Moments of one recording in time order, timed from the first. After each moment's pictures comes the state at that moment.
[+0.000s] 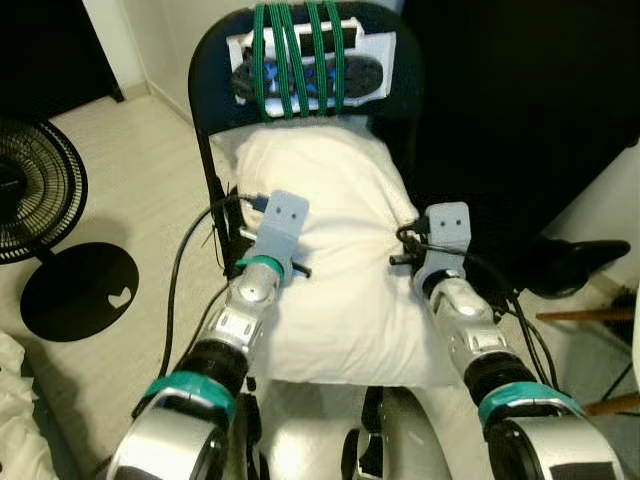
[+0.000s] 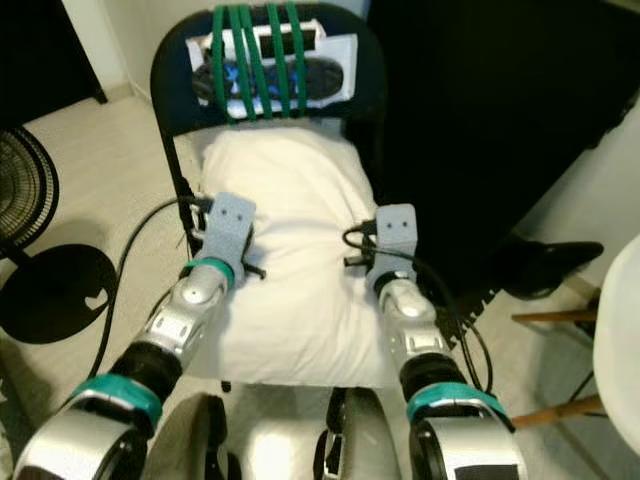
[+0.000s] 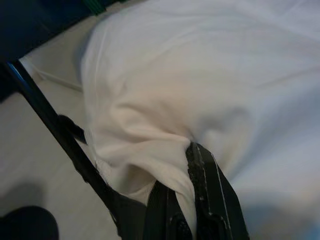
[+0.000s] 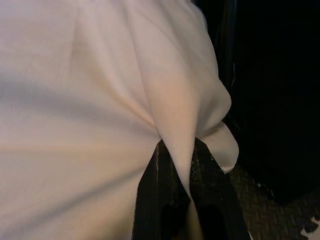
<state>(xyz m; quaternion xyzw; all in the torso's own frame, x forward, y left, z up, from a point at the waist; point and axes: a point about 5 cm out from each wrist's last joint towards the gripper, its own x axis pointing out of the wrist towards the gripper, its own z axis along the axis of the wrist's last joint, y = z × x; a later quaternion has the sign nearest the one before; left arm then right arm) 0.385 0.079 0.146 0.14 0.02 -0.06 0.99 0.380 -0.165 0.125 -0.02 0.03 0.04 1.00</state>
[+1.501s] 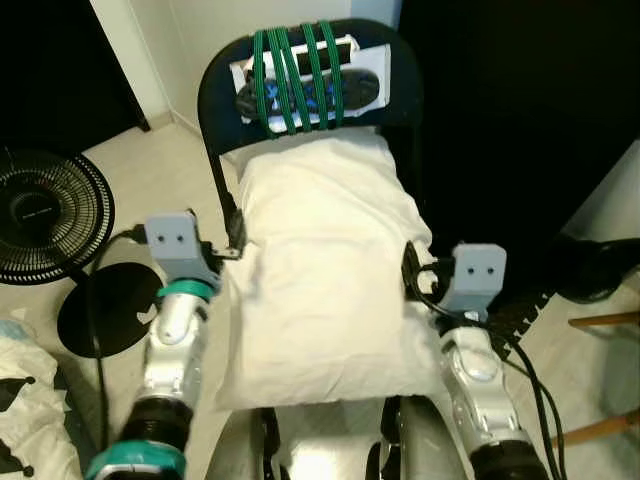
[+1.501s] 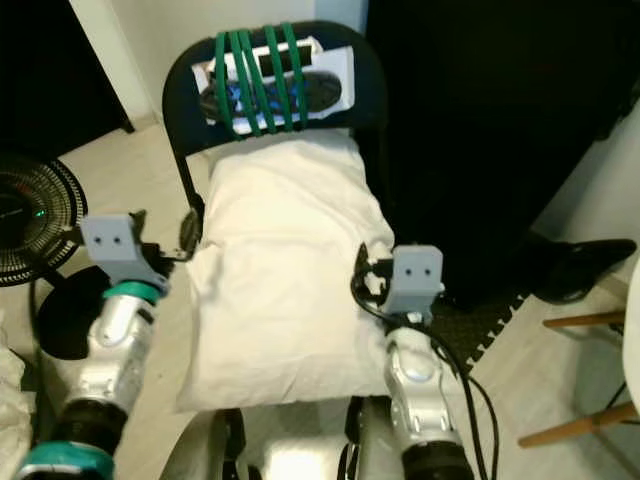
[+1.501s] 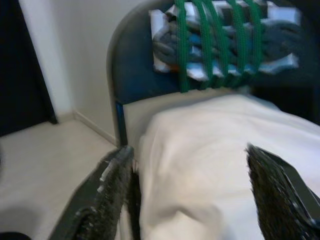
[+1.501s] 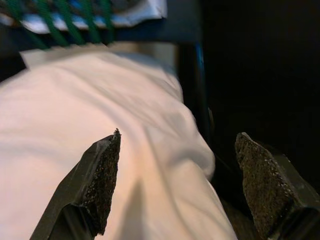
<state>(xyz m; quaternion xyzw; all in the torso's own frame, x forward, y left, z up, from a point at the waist) 0.333 0.146 0.135 -0.04 -0.13 -0.02 0.99 0.316 -0.154 0.125 -0.02 -0.10 0.01 0.99</state>
